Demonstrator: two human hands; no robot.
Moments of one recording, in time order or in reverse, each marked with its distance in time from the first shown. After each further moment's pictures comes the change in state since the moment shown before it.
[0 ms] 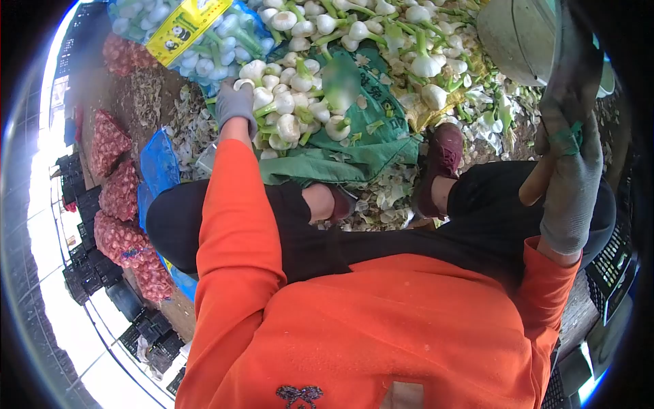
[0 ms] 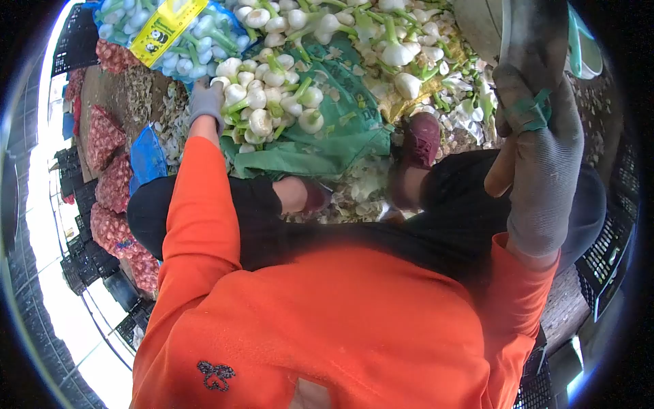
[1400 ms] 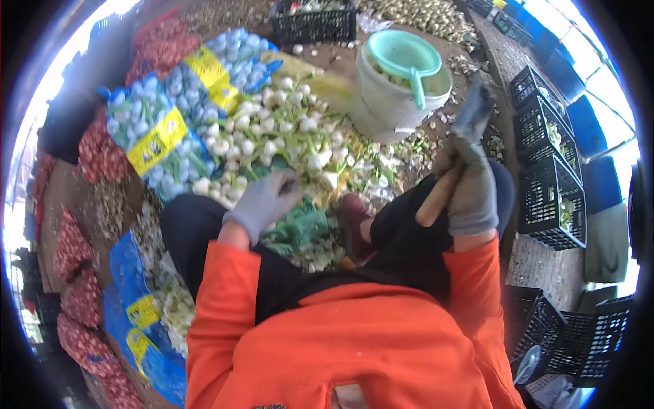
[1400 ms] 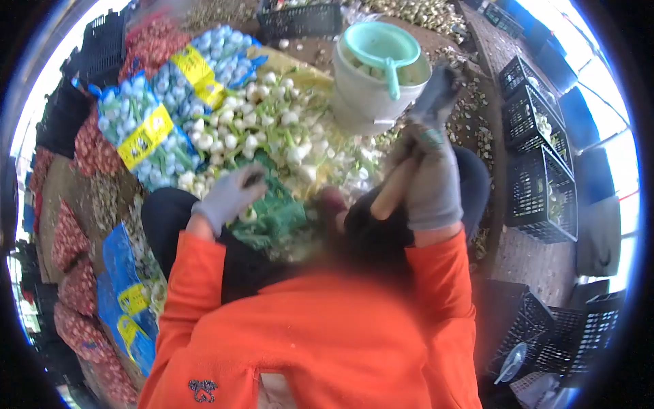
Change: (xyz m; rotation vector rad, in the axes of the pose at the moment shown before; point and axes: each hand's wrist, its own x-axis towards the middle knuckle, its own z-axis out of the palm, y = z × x) left_hand -0.208 0.172 -0.084 -0.258 -0.570 0.897; right_hand -0.050 -0.039 -0.114 0.725 0.107 0.002
